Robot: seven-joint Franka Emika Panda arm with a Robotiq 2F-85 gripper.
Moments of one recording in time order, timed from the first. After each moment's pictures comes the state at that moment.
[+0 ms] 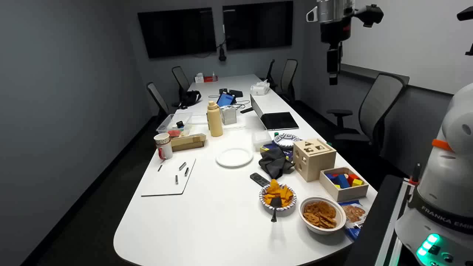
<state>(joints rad) -0.04 -0.78 -0.07 -2.52 -0.26 1.73 -0.34</state>
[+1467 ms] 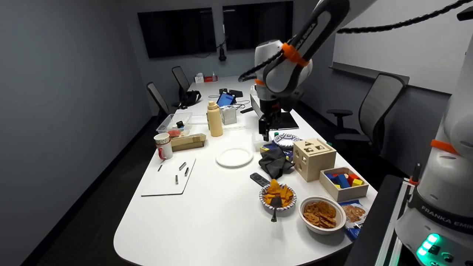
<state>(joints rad) 0.01 0.03 -0.03 -2.41 -0.22 2.51 -0.06</state>
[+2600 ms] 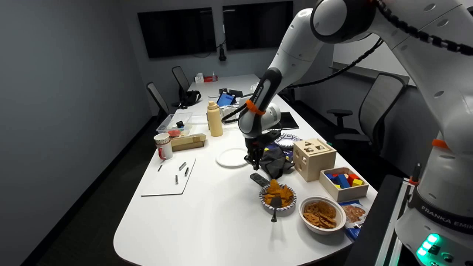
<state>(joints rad) -0.06 0.68 0.02 -1.94 -0.04 2.57 -0.11</state>
